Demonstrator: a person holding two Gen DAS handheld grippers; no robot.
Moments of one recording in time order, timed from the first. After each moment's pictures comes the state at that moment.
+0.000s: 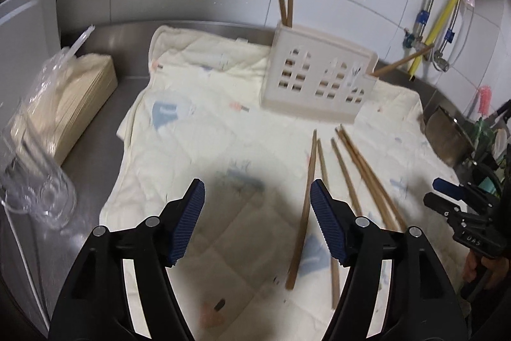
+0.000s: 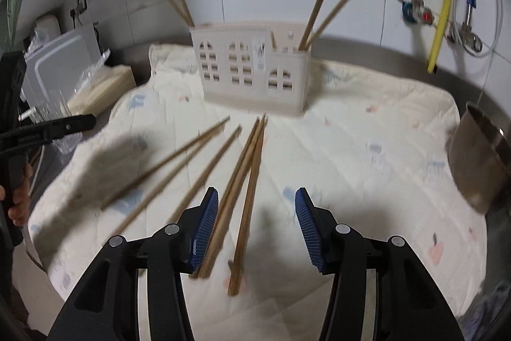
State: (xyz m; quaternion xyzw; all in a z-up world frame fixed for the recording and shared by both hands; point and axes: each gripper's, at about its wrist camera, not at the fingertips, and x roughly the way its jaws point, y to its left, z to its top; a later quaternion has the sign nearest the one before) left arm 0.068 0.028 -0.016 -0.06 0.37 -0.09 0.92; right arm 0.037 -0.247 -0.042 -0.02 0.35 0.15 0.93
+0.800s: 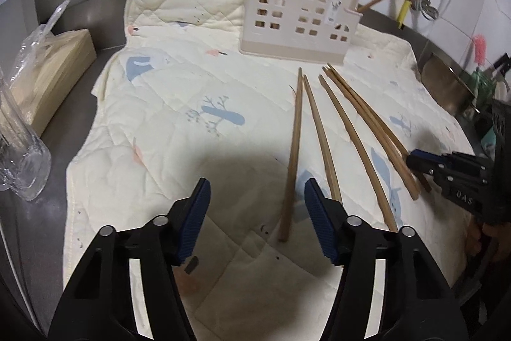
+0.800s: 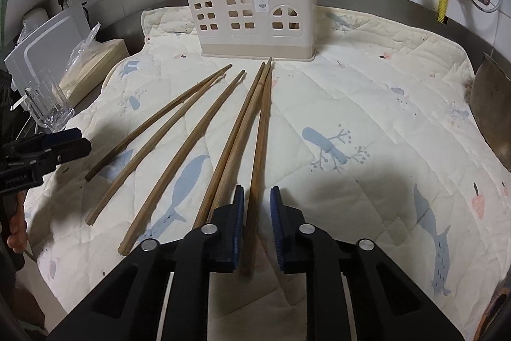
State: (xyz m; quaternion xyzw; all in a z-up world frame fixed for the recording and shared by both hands) left arm 0.050 0.001 -0.063 -0.02 0.42 -0.12 0.90; right arm 0.043 -0.235 -0.088 0.00 0.40 0.15 0.90
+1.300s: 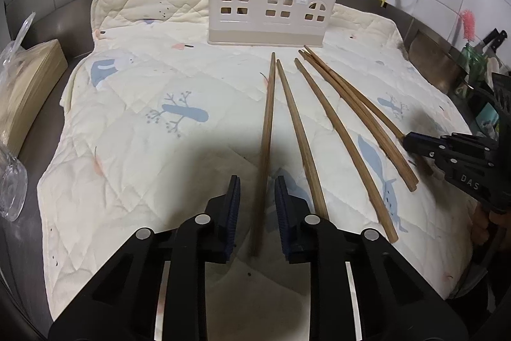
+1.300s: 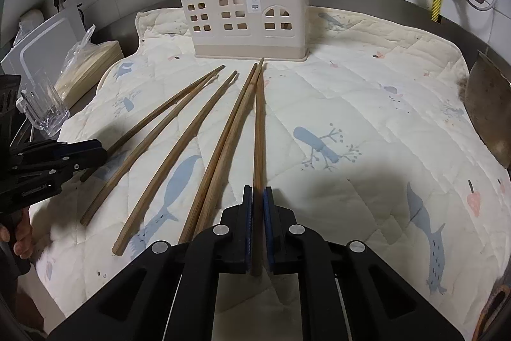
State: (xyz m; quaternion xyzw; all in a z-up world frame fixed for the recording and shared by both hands) left arm 0.062 -0.025 -0.075 0.01 0.43 -0.16 0.89; right arm 0.042 -0.241 -0.089 0.00 0.40 0.14 0.91
